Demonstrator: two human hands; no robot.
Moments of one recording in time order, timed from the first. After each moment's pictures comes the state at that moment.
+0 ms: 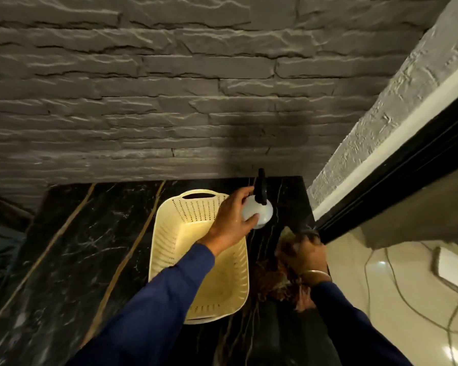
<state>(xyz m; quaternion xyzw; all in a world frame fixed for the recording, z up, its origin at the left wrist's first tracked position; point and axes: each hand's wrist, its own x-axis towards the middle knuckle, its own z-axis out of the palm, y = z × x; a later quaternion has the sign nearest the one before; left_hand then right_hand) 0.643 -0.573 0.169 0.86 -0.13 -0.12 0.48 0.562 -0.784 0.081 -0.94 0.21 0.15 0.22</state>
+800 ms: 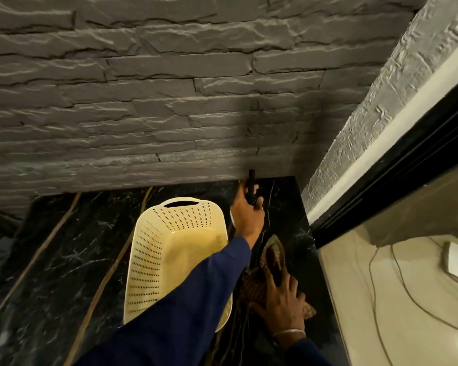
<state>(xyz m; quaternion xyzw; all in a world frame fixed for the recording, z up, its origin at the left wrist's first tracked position) 0.680 -0.680 0.121 0.81 0.09 0.02 0.58 0.502 -0.744 0.053 -0.95 0.13 0.25 0.14</state>
